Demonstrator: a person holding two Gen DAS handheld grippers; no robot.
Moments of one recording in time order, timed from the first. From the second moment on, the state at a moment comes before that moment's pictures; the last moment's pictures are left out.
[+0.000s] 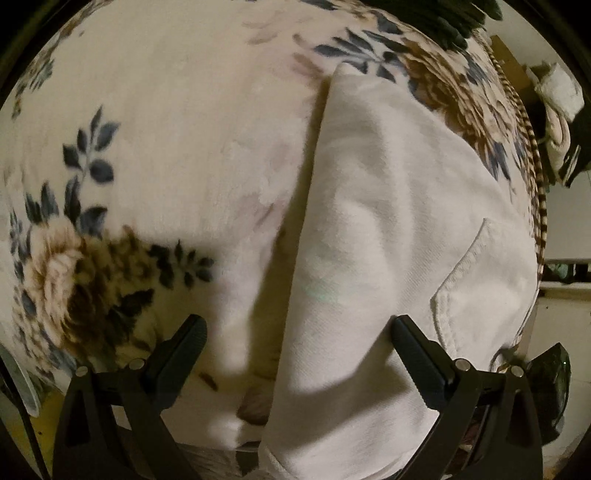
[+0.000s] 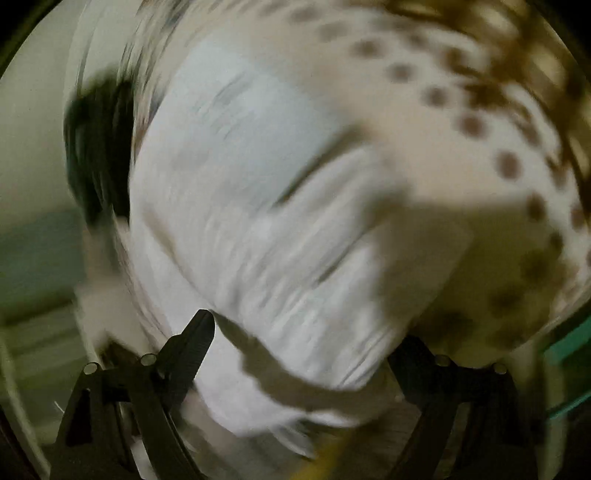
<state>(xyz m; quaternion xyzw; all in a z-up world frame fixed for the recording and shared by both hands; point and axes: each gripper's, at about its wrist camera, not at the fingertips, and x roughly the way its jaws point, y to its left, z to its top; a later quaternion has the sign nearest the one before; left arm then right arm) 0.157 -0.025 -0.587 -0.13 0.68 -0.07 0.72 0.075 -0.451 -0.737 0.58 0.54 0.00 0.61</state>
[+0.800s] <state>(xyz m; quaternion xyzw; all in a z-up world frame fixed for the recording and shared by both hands) 0.183 -0.055 -0.590 -0.11 0.68 -0.10 0.72 0.069 -0.427 -0.727 0.51 0.55 0.09 0.65</state>
